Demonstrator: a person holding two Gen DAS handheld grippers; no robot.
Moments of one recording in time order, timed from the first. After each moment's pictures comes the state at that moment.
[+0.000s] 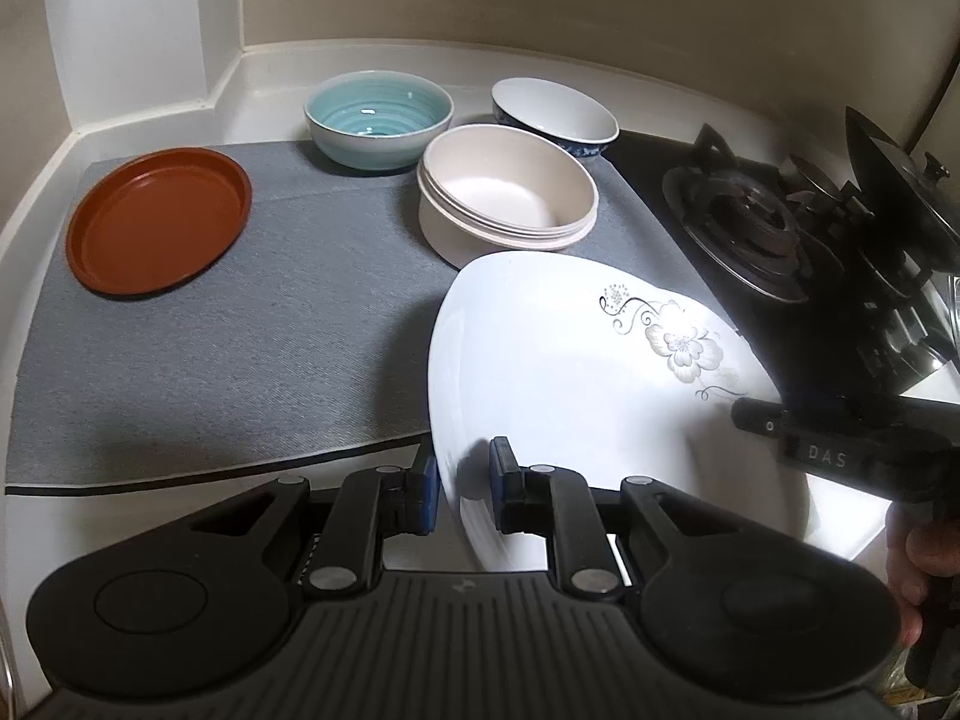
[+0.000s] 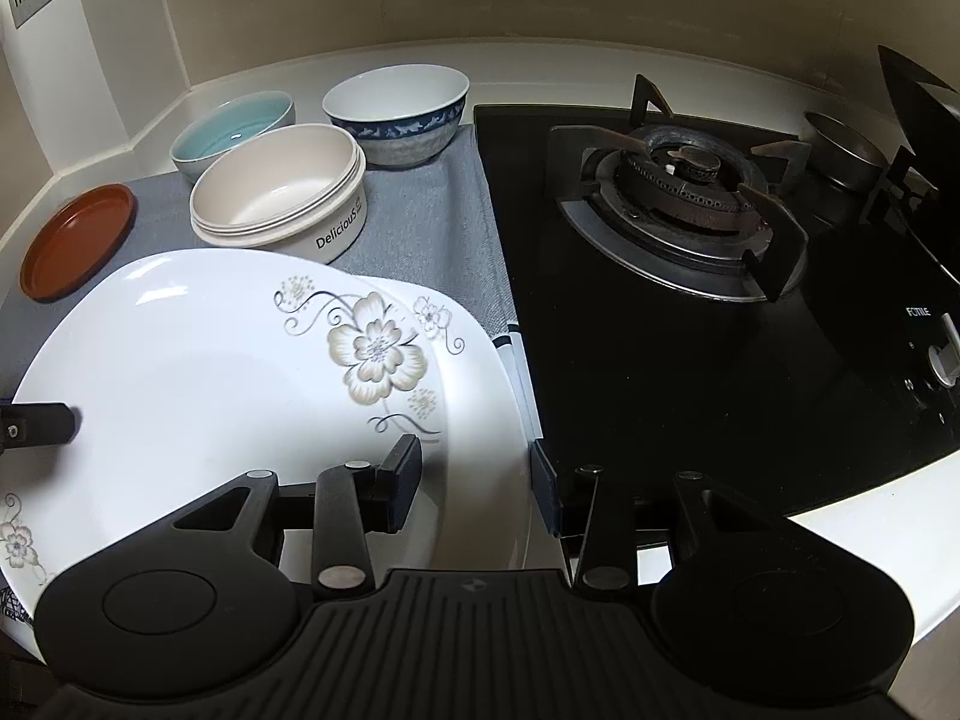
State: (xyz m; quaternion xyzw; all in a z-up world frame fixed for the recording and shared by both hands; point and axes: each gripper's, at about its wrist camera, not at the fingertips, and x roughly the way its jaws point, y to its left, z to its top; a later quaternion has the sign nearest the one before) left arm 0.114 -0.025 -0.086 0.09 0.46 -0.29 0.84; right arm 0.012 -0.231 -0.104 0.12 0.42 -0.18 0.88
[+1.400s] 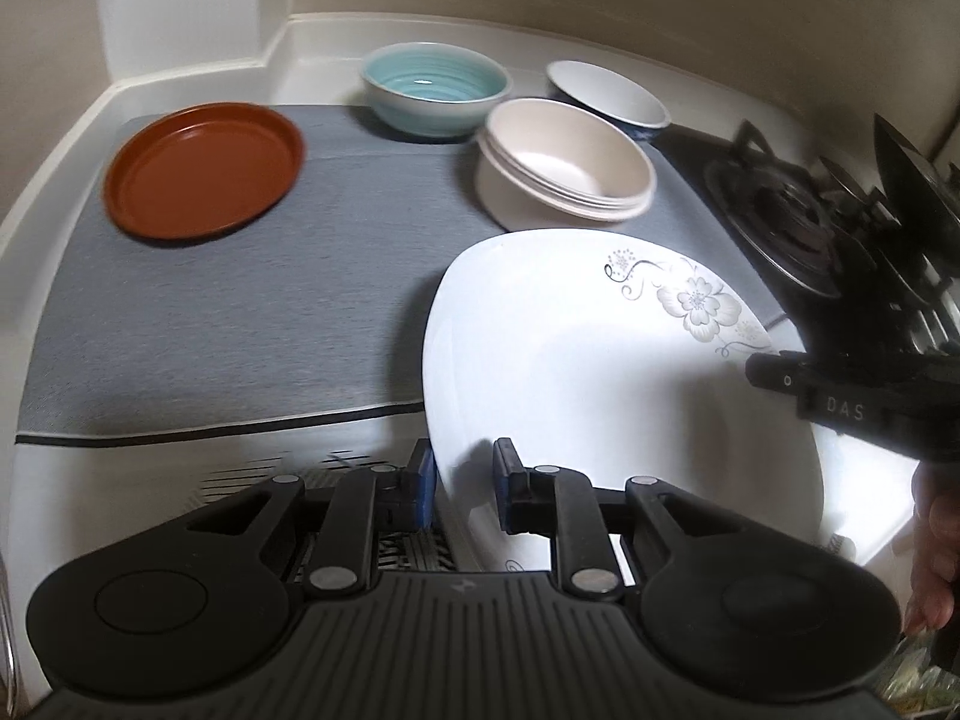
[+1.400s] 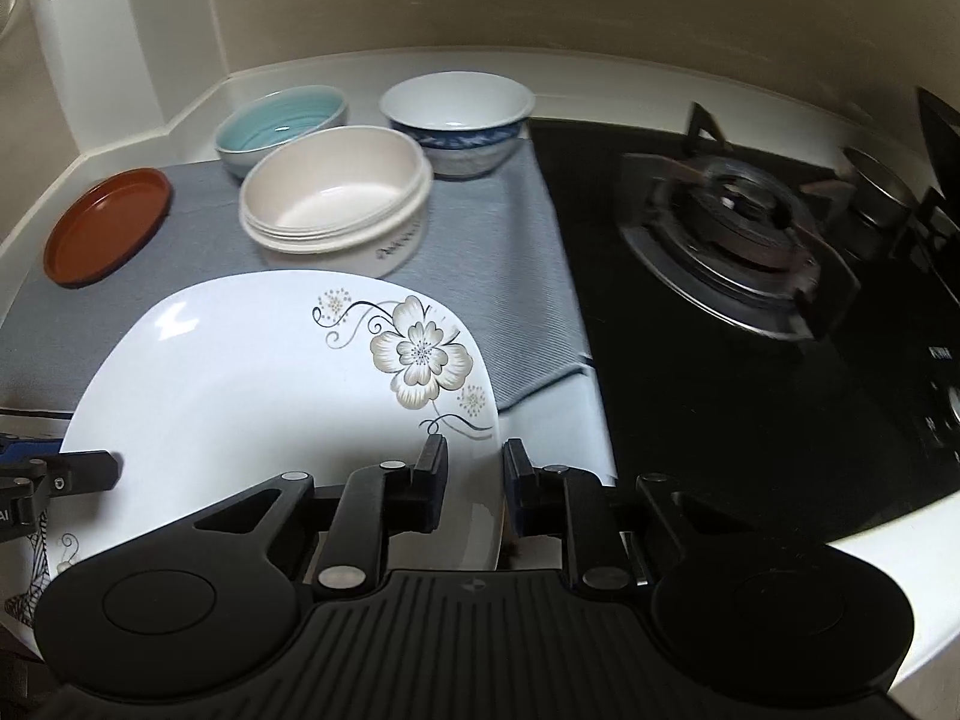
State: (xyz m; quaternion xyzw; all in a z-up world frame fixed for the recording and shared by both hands) left arm 0.124 0.011 -0.104 0.07 0.47 -0.26 0.84; right arm 0.044 -0.199 -0.099 0.08 0.43 -0.15 0.89
